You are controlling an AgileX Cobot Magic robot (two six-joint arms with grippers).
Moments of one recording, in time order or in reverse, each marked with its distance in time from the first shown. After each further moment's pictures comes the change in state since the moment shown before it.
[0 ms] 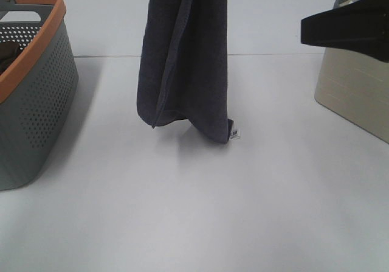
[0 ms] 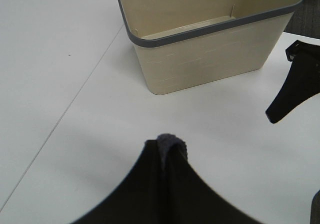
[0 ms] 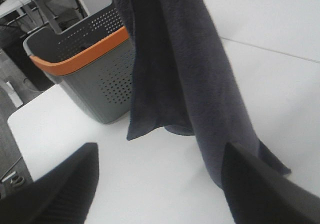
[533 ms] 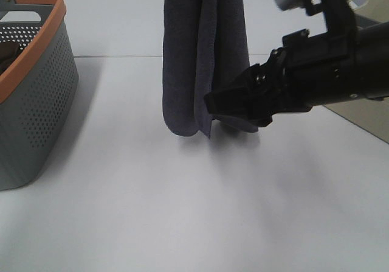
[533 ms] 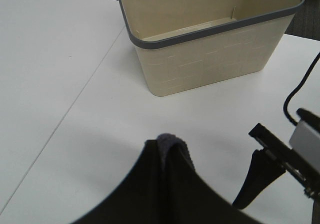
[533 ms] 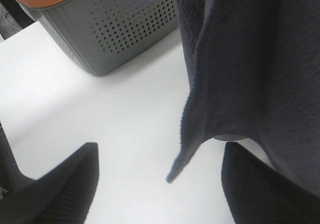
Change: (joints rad) left arm 0.000 0.000 0.000 -0.001 -0.006 -0.001; right arm 0.486 0.228 0.000 -0.017 -0.458 0.017
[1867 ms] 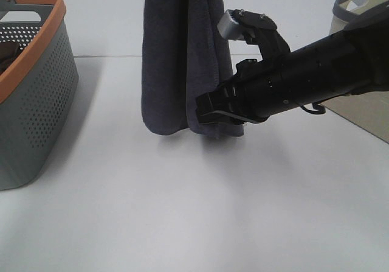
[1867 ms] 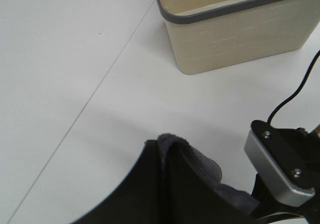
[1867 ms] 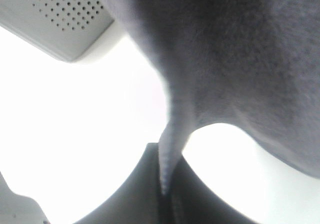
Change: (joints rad) left arm 0.000 0.007 -0.001 0.148 0.009 -0.047; right arm 0.040 0.275 -0.134 -0.076 -0.047 0.263
